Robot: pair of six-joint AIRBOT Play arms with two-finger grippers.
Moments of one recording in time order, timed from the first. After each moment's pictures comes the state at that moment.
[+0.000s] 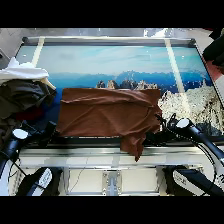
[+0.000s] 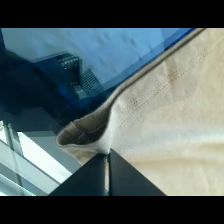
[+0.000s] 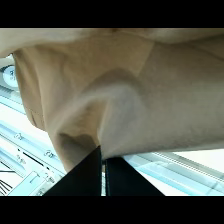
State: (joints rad) left arm 0.38 -0.83 0.31 1.06 -0.84 -1.89; right arm -0.03 -1.09 0.42 -0.84 1.21 1.27
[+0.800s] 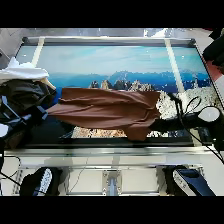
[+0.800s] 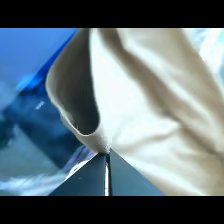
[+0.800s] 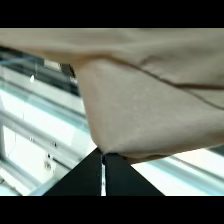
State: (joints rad) left arm 0.35 -0.62 0.59 1.06 -0.92 -1.66; right arm -0.03 -0.80 0.76 -0.92 1.37 1.38
